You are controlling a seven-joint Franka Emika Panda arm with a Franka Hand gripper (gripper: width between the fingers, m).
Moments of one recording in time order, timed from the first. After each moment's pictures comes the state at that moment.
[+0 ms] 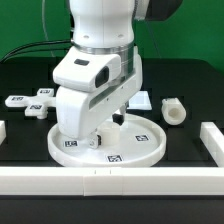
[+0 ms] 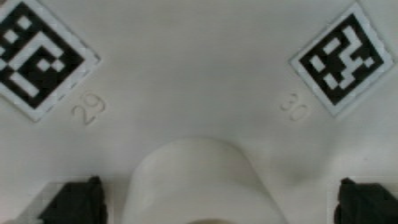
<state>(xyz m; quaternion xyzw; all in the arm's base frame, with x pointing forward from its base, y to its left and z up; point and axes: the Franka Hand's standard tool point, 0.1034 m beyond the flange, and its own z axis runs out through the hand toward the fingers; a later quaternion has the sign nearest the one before) 0.529 -0.028 0.011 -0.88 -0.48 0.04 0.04</state>
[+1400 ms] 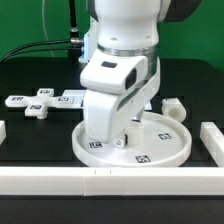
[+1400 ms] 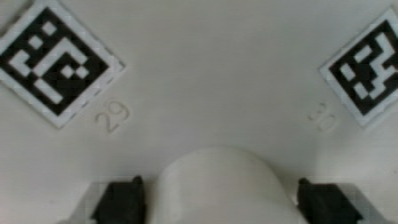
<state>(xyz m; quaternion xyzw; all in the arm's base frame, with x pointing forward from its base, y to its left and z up) 0.540 0.014 0.010 -0.86 -0.50 0.03 0.04</state>
